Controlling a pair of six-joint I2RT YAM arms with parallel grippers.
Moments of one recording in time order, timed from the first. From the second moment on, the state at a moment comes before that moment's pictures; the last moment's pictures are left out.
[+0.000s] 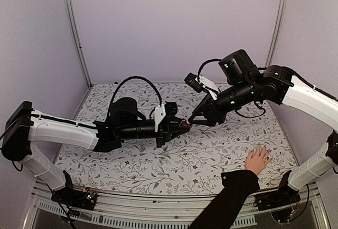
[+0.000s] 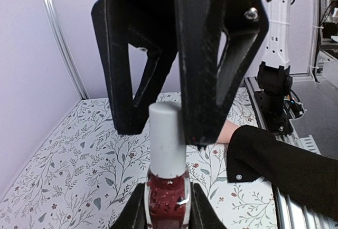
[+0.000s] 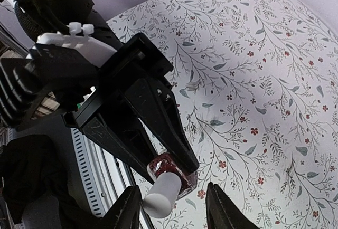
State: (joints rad) left arm -1.03 1.52 0.82 0.60 0.33 0.22; right arm 0.93 1.42 1.47 -0.79 -0.33 -0.01
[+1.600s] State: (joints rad) left arm -1.05 1.57 0.83 0.60 0.31 0.22; right arm 0.96 1.48 1.54 -0.94 -0.28 -0.04
